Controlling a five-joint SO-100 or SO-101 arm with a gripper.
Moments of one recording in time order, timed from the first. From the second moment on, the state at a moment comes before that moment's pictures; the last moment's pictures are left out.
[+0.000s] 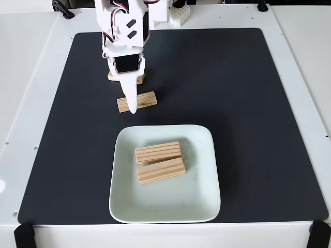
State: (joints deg) arm 5.0 81.5 99.6 55.5 -29.1
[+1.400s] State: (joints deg) arm 1.8 79.1 99.2 55.5 -29.0
